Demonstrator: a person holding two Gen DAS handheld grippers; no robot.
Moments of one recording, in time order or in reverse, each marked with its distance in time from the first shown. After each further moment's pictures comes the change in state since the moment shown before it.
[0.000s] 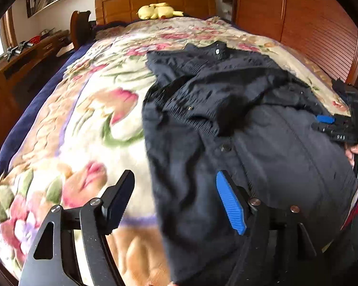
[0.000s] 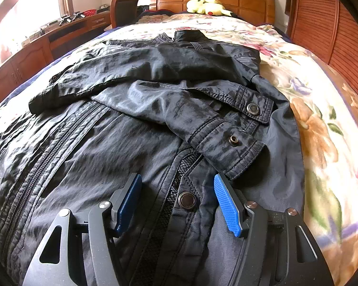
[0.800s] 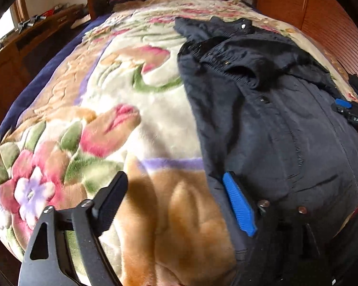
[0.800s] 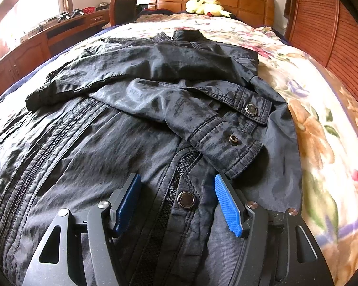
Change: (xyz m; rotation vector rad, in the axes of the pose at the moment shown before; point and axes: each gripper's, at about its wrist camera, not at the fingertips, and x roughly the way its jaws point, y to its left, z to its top) left arm 0.013 0.042 -0.048 -0.074 0.144 0.057; right arm 0.001 0.006 -0.001 -0.017 0.001 -0.037
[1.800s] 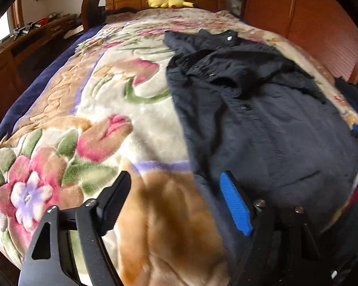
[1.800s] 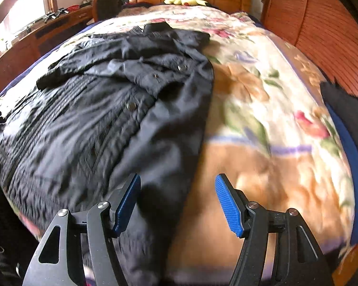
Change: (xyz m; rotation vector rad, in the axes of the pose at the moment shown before) left arm -0.028 -0.002 -0.011 0.023 -0.097 -0.095; right arm -0.114 -0.063 -0.082 0.078 0.088 -0.063
